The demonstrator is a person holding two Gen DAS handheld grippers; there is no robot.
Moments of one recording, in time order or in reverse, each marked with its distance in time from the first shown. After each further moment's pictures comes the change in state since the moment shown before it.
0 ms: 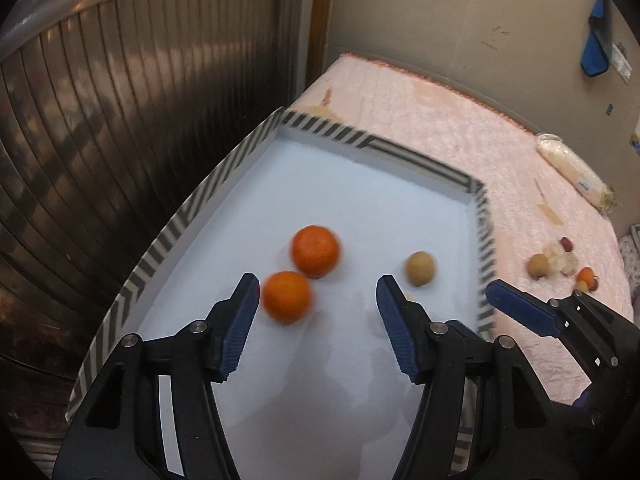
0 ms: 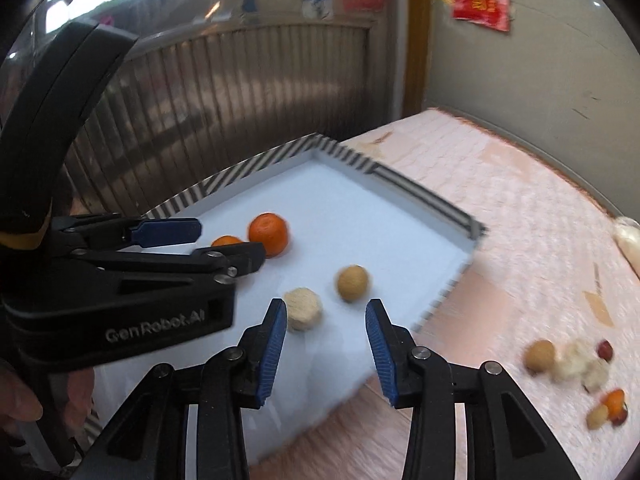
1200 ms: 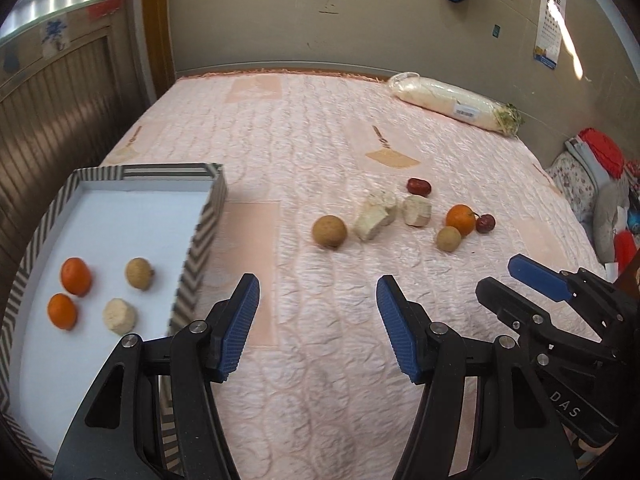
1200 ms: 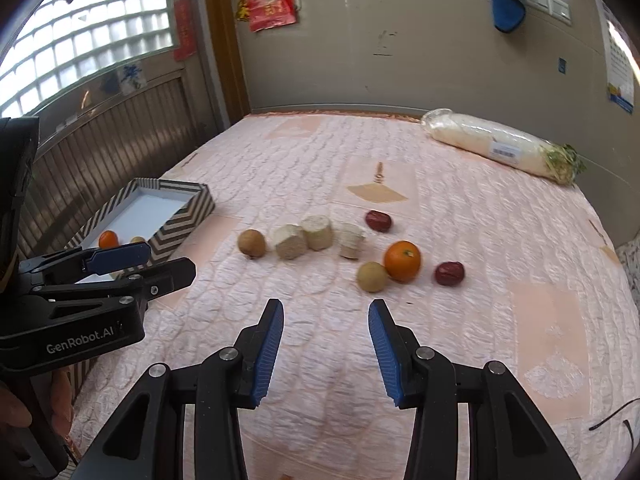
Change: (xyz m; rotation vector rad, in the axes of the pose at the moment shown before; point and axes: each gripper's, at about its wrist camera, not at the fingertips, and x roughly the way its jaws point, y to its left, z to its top) left arm -0.008 -0.188 -0.031 0.296 -0.014 -0.207; right arm -0.129 -0.159 -0.116 0.365 -0.066 -0.267
